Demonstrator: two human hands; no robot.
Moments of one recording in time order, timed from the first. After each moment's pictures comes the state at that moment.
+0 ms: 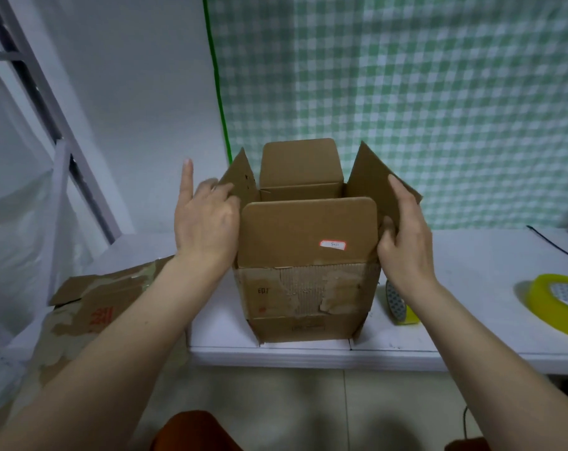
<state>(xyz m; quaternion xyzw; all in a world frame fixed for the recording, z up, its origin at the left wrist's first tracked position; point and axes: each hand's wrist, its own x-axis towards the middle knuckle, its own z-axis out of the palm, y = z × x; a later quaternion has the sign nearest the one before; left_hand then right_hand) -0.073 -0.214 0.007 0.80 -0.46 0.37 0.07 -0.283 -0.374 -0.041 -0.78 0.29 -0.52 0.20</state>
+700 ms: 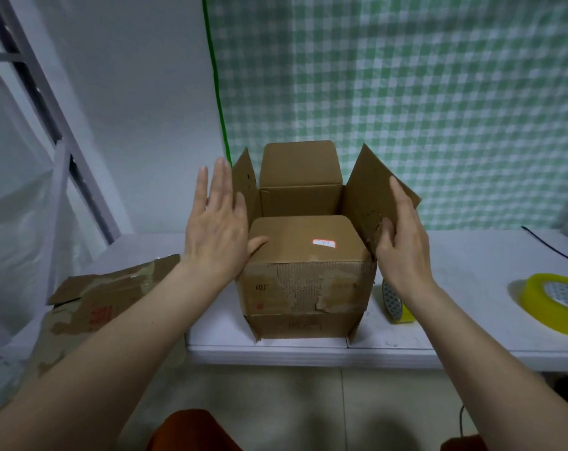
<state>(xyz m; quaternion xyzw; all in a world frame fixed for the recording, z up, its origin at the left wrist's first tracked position) -0.099 -0.212 0.009 0.82 -0.42 0.36 -0.16 -0.289 -0.366 -0.040 -0.78 0.31 -0.50 0.21</state>
